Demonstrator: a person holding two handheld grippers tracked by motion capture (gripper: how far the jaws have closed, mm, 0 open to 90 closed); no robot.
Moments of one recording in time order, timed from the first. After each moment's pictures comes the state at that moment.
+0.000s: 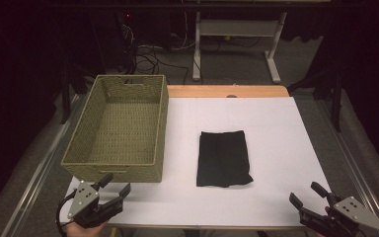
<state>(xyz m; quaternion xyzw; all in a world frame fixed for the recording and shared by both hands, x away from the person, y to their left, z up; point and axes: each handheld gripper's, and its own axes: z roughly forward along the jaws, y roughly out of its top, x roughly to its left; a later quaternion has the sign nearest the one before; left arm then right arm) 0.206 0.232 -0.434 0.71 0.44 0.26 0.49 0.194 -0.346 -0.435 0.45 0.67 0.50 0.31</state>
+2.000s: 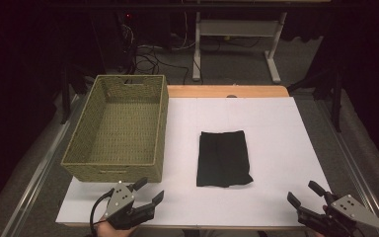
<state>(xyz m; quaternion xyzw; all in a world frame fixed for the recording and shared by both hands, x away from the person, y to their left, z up) 0.210 0.163 -0.434 0.75 0.39 0.19 0.50 0.198 -0.343 -0.436 0.44 0.68 0.50 0.31</state>
